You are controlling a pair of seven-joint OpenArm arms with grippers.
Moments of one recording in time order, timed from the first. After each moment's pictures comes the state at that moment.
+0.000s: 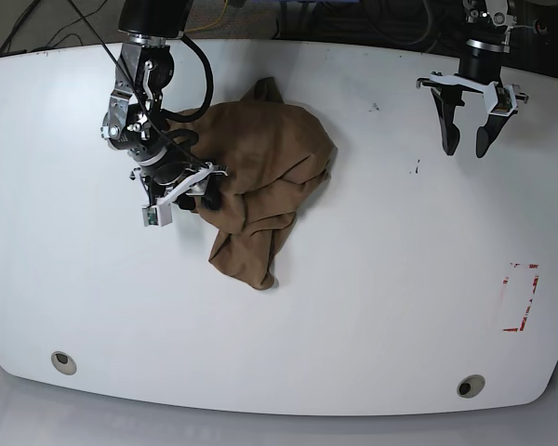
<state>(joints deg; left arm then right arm) 37.7 -4.4 -21.3 104.4 -11.0 -22.5 -10.9 -5.6 0.3 14.4 91.6 21.9 21.9 -44.4</state>
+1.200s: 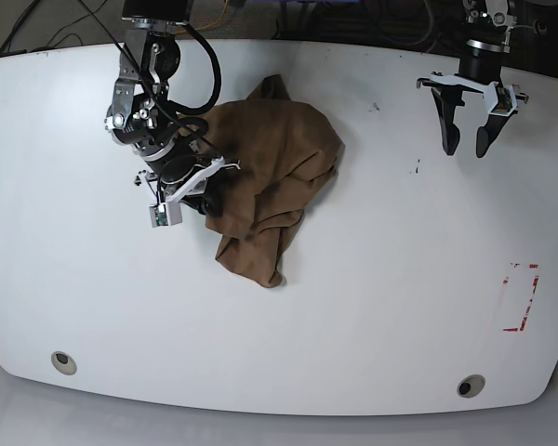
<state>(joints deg) 37.7 -4.5 -21.3 104.4 -11.0 -22.5 -10.9 -9.1 -0.5 10.8 102.7 21.8 21.6 -44.7</state>
